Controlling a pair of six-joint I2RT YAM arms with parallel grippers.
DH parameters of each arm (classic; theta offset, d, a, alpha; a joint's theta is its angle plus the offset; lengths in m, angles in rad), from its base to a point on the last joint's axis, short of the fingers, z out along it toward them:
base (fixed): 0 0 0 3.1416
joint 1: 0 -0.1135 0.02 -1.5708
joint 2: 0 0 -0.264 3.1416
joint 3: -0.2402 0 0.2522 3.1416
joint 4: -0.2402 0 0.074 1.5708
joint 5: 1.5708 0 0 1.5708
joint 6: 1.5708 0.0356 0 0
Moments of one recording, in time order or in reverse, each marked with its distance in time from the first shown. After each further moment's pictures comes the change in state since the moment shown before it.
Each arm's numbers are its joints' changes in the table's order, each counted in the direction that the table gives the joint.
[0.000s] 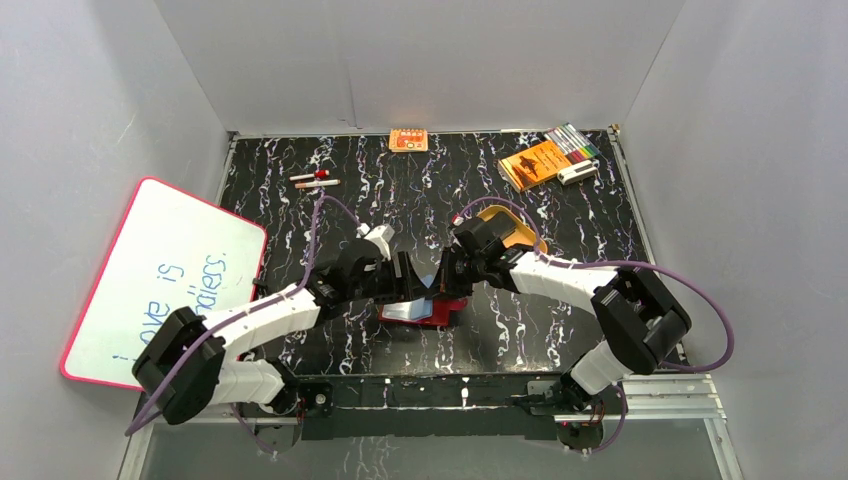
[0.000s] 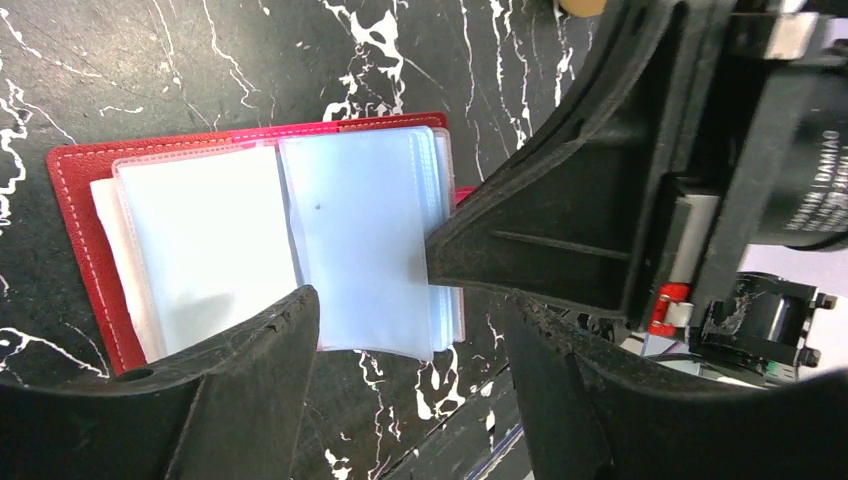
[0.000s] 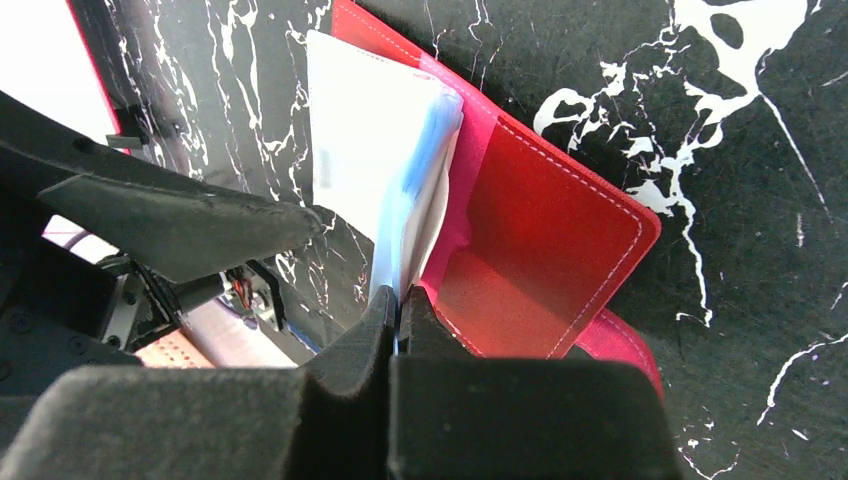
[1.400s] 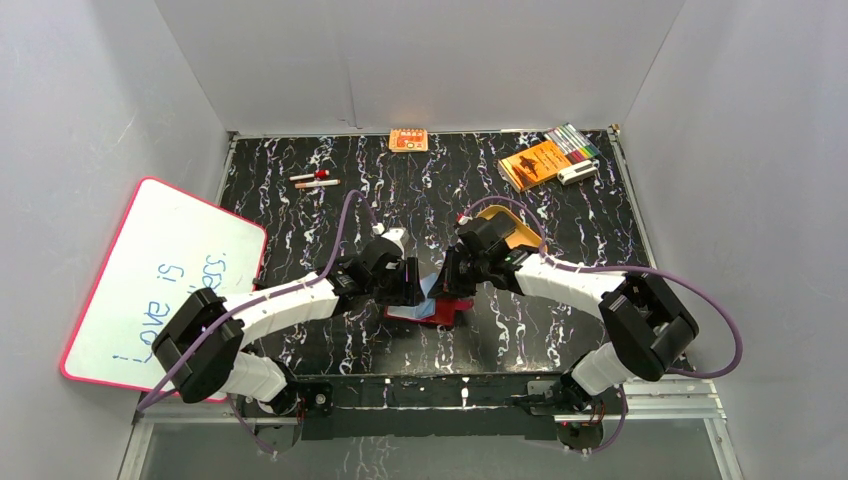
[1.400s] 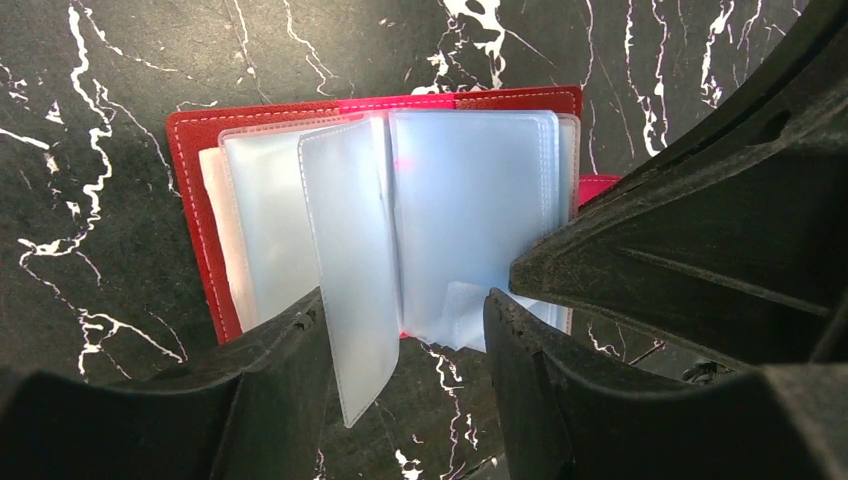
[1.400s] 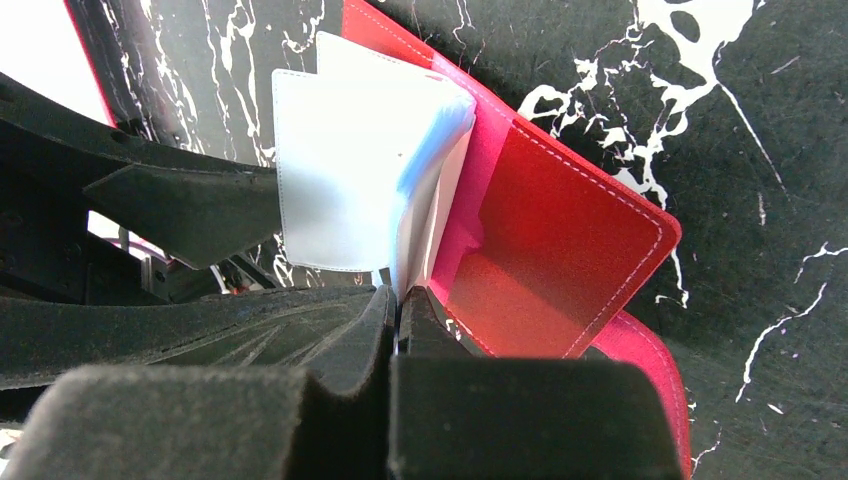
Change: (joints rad) left arm 0.072 -0.113 -0.129 -0.209 -0.172 0.127; right arm 0.002 0.042 0.018 -0.011 0.030 0.010
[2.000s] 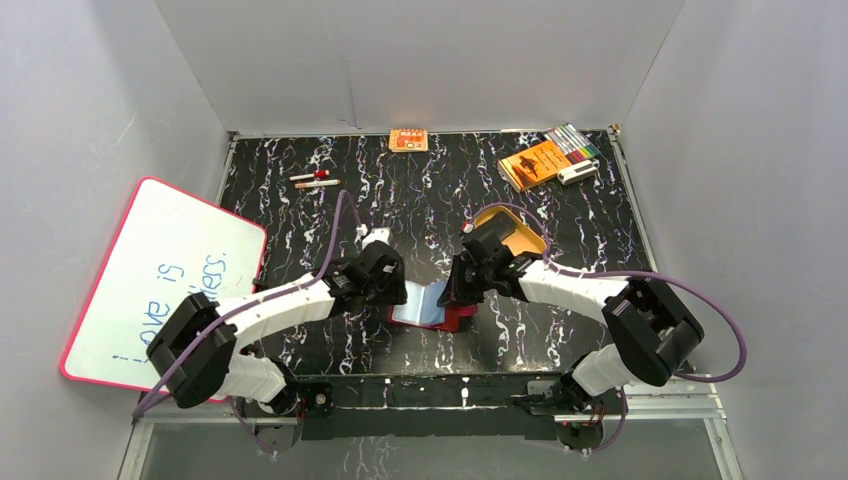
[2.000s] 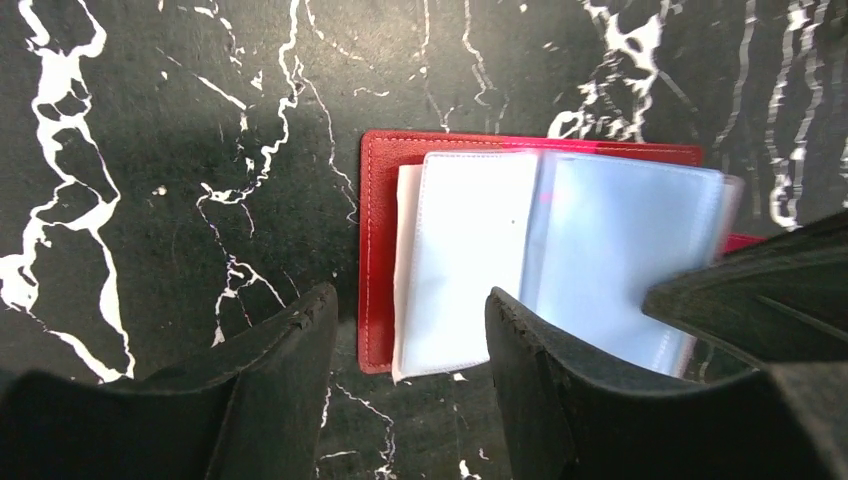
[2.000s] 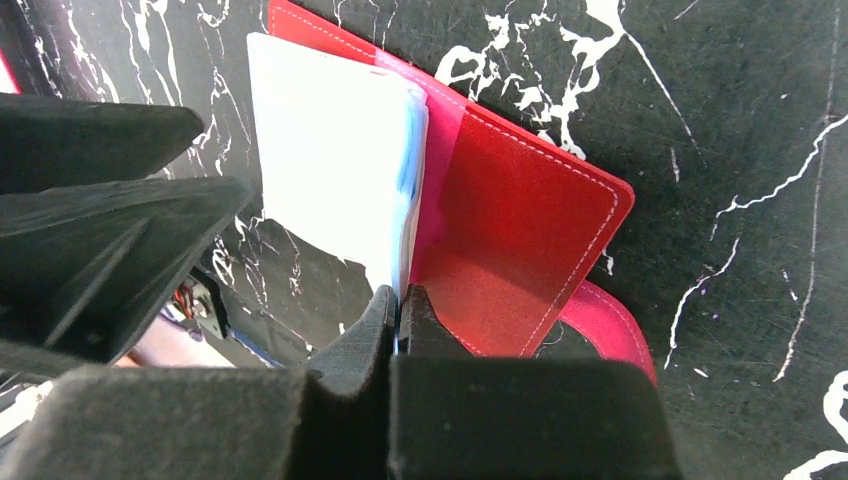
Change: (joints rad) left arm 0.000 0.013 0.000 -0.128 -0.204 -0.047; right arm 0.000 0.031 0.063 -0.020 0.046 -0.048
